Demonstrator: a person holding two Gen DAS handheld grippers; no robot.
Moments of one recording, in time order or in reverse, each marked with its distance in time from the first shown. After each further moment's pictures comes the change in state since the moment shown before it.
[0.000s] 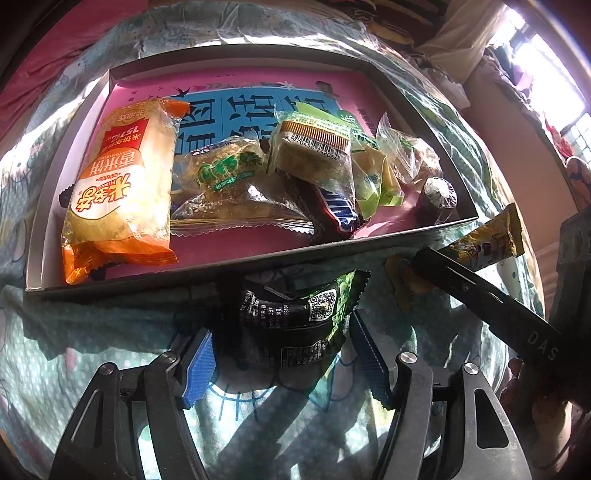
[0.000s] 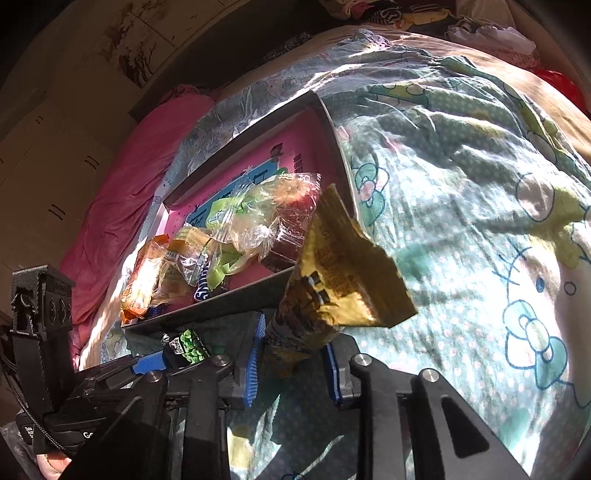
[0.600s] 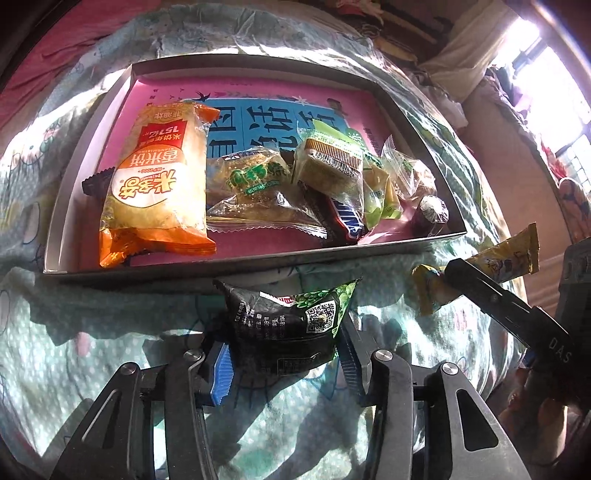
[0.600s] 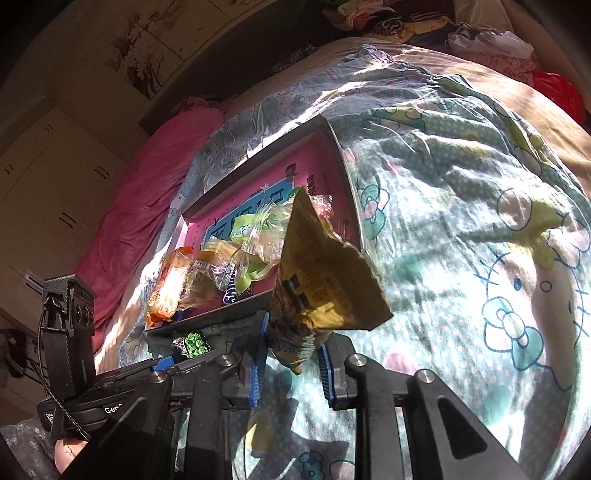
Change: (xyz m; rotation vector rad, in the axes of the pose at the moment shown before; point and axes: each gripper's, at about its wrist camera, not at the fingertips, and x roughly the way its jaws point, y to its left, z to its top) left arm -0.023 0.019 -0.006 -0.061 -0.039 -0.060; right arm -0.034 0.002 0.000 0.010 -0.045 0.044
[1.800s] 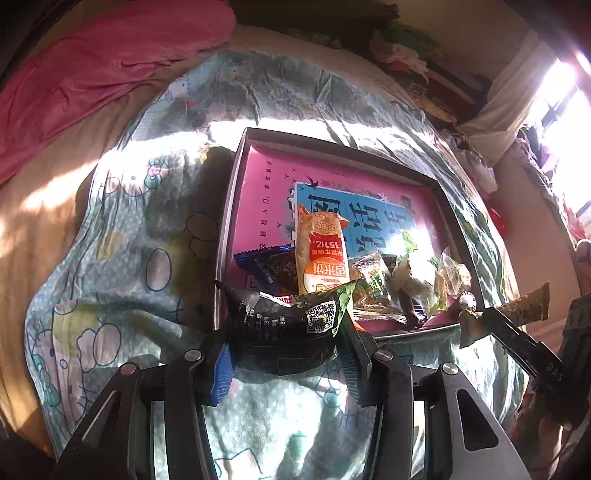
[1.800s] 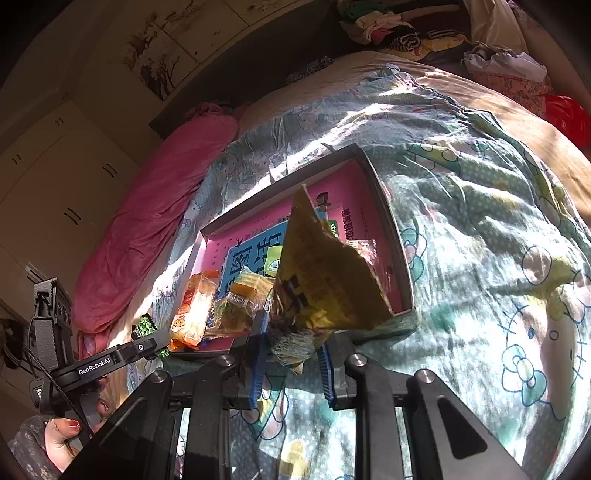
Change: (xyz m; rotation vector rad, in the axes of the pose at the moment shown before) left arm -0.069 0.071 0.020 -0.142 -0.176 0.099; right arm 0.002 0.033 0.028 -0.051 -0.035 0.001
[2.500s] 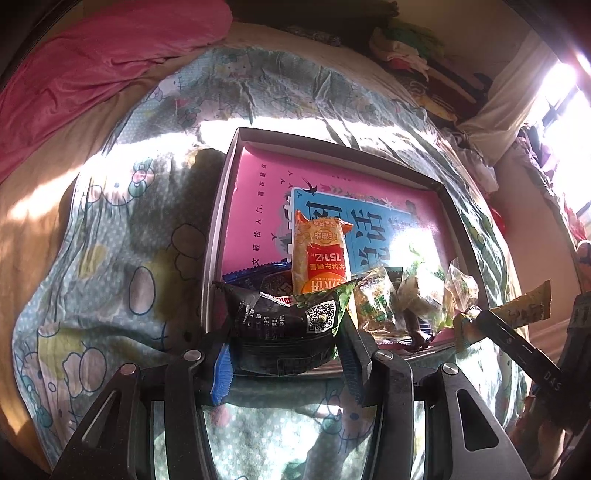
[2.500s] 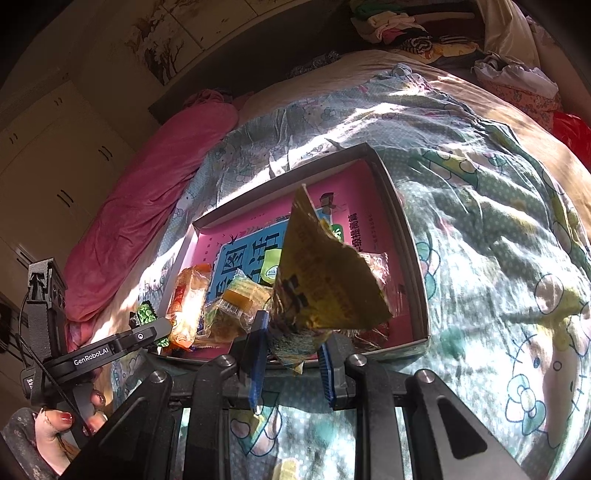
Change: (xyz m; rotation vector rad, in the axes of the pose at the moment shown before) left arm 0.022 -0.003 0.015 0.000 0.010 -0.010; right arm 0.020 0.012 0.009 -0.062 0.029 -0.042
